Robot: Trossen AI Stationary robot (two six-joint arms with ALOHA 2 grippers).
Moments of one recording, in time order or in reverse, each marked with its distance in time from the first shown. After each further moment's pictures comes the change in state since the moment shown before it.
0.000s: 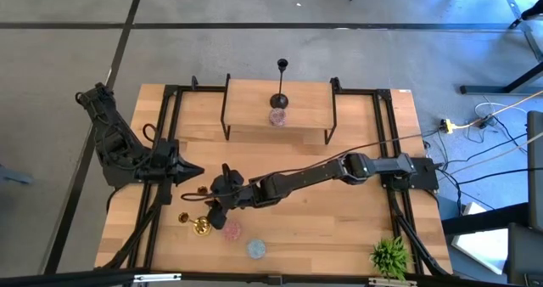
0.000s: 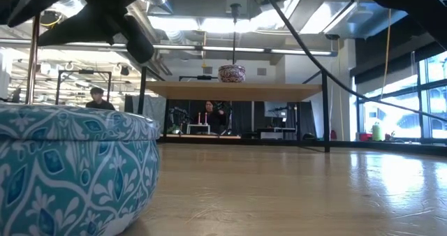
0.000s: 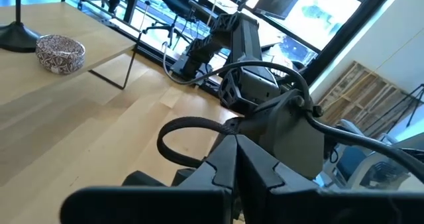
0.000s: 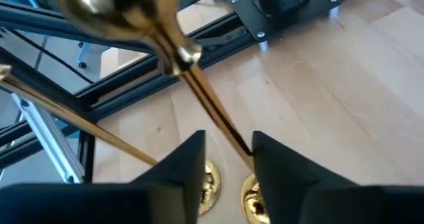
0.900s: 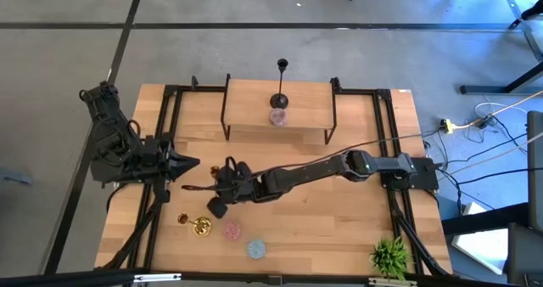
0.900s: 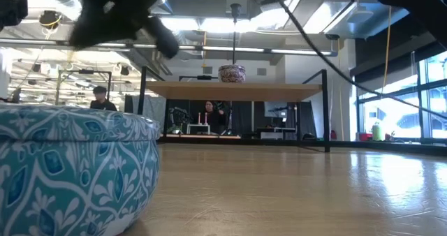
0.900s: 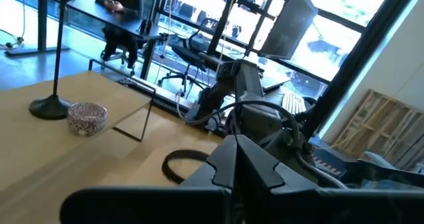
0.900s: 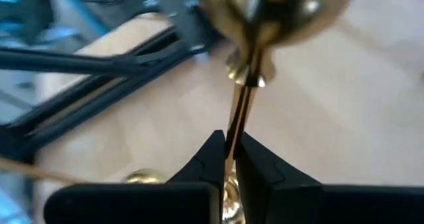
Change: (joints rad) left arm -0.078 0.001 0.000 0.201 -0.226 0.274; right arm -0.018 -0.047 0.000 -0.148 0.156 0.079
